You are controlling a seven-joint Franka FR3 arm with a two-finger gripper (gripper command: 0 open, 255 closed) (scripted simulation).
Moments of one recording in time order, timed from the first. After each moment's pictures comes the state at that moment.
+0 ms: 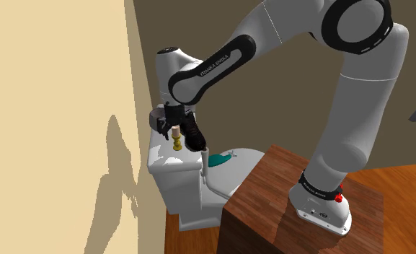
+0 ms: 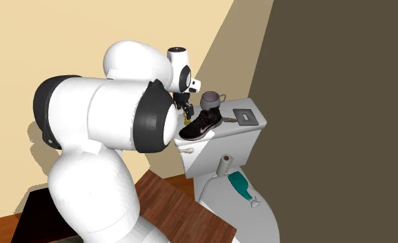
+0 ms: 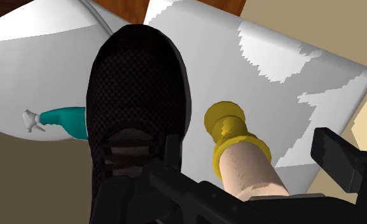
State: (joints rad) arm 0.07 0.17 0.33 -2.08 -0.09 2.22 0.82
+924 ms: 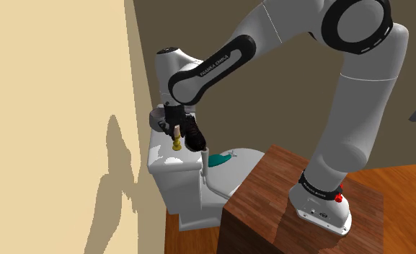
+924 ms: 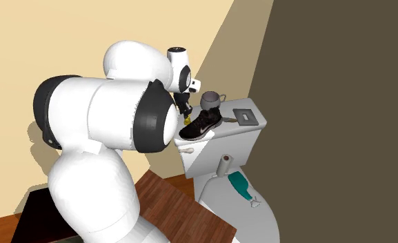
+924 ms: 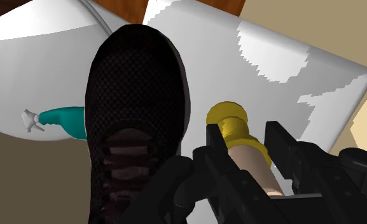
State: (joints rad) arm 0.07 0.17 0.33 -2.08 -0.09 2.22 0.82
